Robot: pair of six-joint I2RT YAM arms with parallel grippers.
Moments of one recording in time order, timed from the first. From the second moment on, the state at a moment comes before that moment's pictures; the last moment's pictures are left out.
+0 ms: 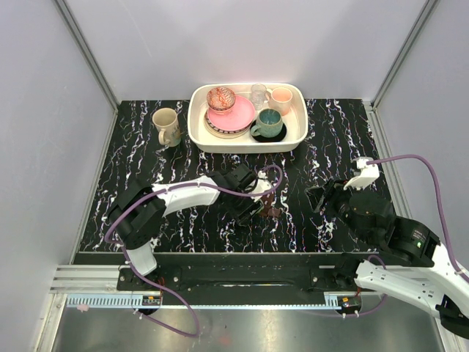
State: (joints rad) left arm -0.89 1.75 1.10 -0.51 0.23 0.05; right arm 0.99 0.58 1.01 -0.84 0.59 0.68
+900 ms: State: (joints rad) left arm -0.91 1.81 1.23 -0.66 0.20 0.13; right arm 0.99 0.55 1.01 -0.86 0.61 0.70
